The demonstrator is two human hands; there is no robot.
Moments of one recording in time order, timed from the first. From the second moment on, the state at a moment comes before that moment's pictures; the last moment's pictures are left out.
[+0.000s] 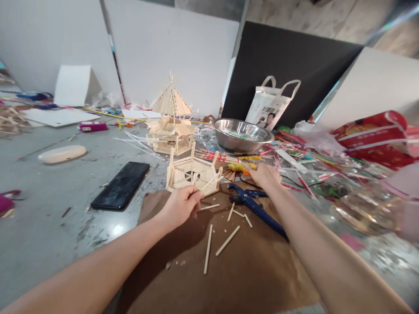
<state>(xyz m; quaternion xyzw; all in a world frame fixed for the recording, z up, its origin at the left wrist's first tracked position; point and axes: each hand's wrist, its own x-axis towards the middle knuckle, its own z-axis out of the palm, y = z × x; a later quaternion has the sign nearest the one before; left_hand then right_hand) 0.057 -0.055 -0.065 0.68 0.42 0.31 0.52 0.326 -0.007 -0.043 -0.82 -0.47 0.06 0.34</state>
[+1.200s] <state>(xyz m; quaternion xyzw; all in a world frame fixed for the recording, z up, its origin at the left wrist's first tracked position) 0.060 -0.063 -0.059 0.66 0.40 0.22 0.60 0.244 -0.074 -0.055 -0.48 -0.49 0.49 0.54</state>
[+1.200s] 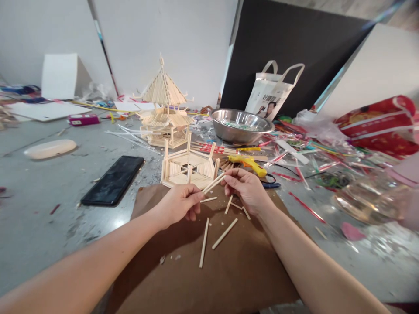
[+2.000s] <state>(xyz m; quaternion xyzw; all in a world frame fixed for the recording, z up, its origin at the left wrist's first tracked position) 0.059 -0.061 -0.060 0.64 0.37 0.19 0.65 0.245 -0.075 -0.055 -0.44 -0.50 0.52 0.53</state>
